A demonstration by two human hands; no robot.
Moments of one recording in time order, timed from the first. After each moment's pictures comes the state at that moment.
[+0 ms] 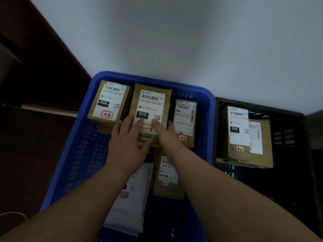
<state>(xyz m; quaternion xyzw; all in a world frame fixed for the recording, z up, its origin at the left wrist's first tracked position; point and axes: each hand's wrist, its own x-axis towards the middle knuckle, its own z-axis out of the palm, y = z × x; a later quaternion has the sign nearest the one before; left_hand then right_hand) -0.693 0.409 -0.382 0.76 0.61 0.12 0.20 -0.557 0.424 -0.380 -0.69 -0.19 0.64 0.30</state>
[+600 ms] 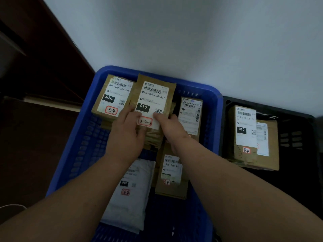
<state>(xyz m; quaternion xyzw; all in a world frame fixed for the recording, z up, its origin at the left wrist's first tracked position) -0.700 0.429 -0.377 0.71 0.62 0.23 0.26 -0.553 0.450 -0.393 -0.70 -0.21 0.62 0.28</state>
